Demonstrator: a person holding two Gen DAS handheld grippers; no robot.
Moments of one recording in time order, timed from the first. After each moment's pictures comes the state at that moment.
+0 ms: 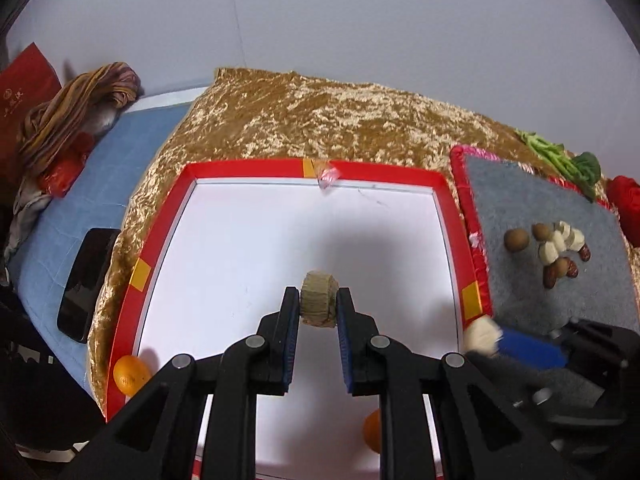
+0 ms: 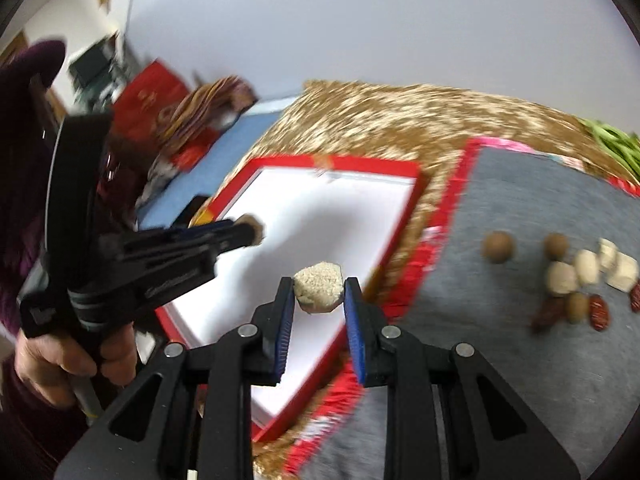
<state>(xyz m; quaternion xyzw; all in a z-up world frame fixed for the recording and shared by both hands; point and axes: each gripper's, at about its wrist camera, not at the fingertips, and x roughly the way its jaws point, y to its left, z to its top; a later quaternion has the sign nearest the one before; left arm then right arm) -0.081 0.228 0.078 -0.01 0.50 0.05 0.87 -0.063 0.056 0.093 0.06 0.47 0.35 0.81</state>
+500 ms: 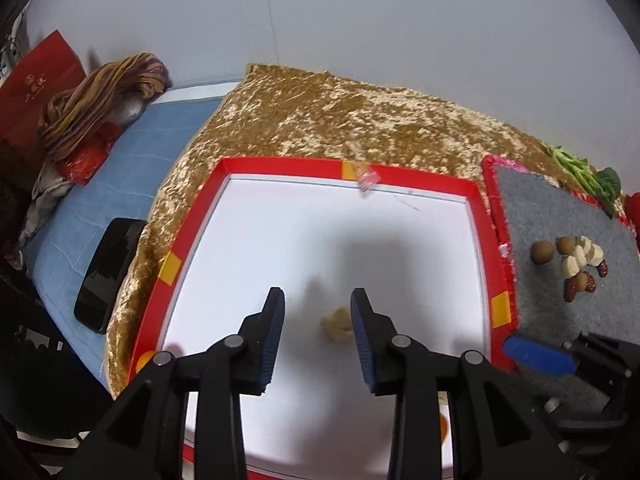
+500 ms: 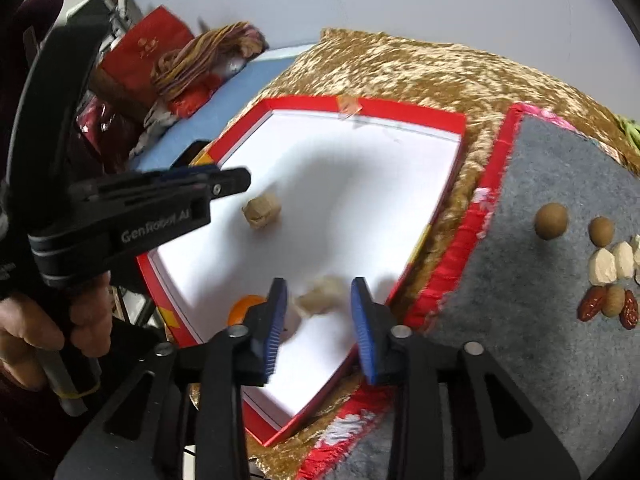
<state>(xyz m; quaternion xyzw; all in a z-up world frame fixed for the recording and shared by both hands) -0.081 0.243 0.083 -0.02 0.49 0.09 0.87 -0.066 0.080 0.074 0.02 0.52 0.36 0.78</state>
